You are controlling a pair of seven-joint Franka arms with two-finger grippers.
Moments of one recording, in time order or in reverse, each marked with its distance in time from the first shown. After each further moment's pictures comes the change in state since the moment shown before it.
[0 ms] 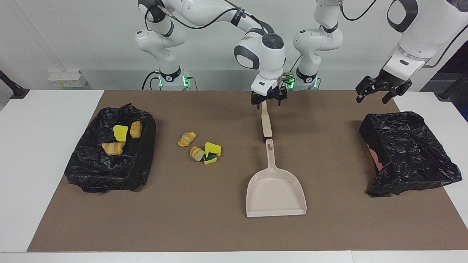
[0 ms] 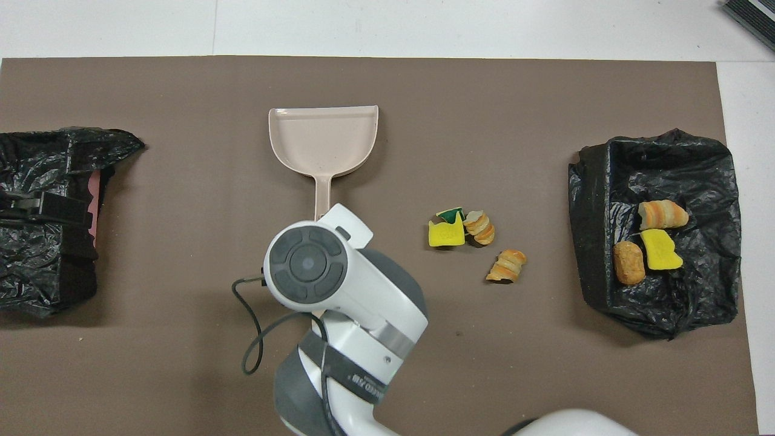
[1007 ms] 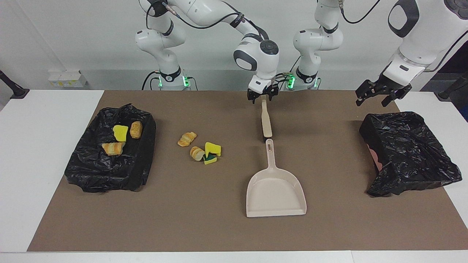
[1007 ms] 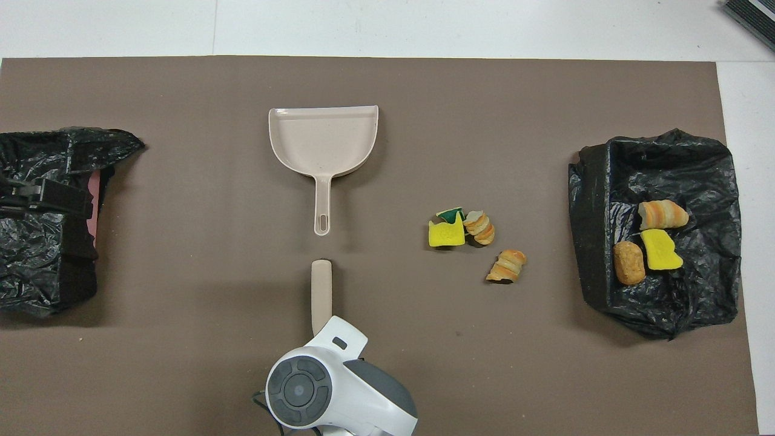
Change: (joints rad) left arm -0.016 0.021 -0.005 0.007 0.000 -0.006 0.029; right arm -0.002 -0.041 0.060 -0.206 0.028 0.138 0.032
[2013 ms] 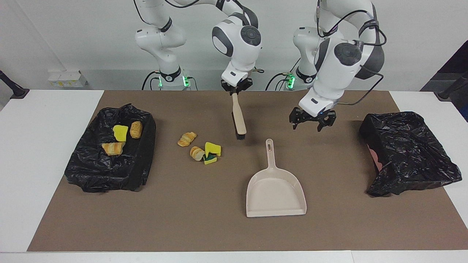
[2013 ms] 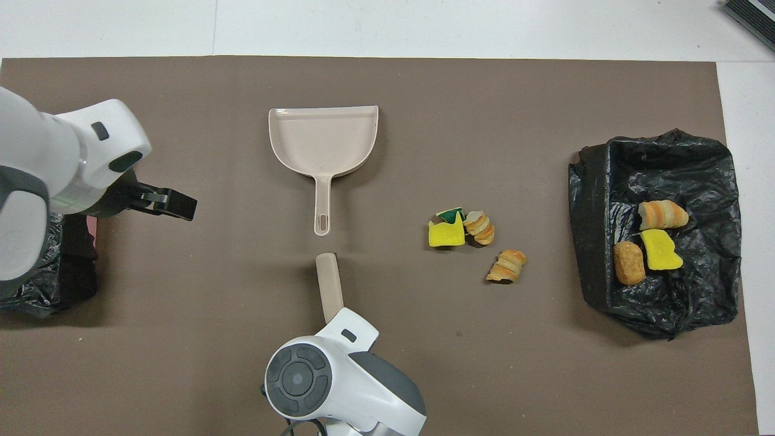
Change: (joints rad) left arm -0.382 0.189 -0.008 -0.148 0.002 0.390 -0.355; right arm -0.148 -0.314 -0.217 0.074 0.129 -0.564 -0.352
